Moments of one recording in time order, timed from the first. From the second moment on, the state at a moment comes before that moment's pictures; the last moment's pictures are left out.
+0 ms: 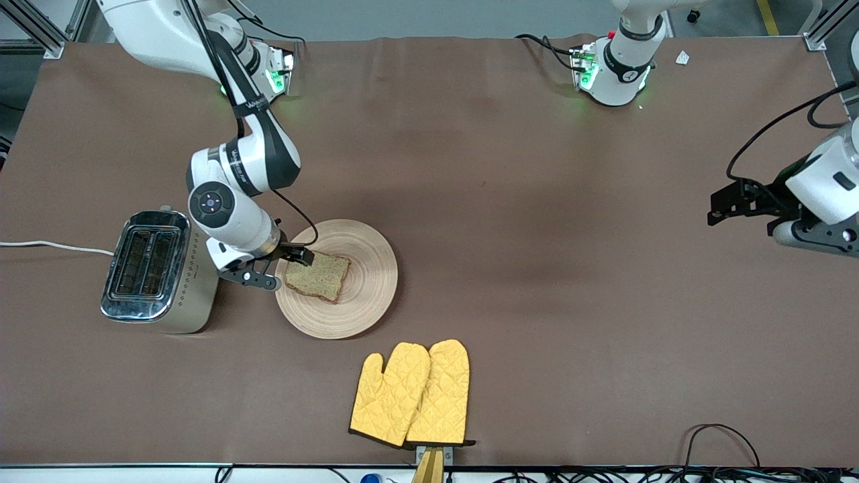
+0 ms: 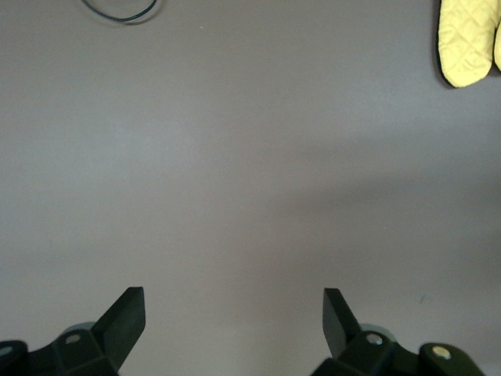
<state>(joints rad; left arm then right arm) 0.15 0.16 -0.27 -1.41 0.00 1.58 0.01 0.39 0.39 -0.06 -1.97 0.06 2.29 0.55</state>
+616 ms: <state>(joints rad) 0.15 0.13 -0.27 -1.41 0.01 1.52 -0.13 0.39 0.43 -0.07 -1.97 0.06 2.30 0.56</state>
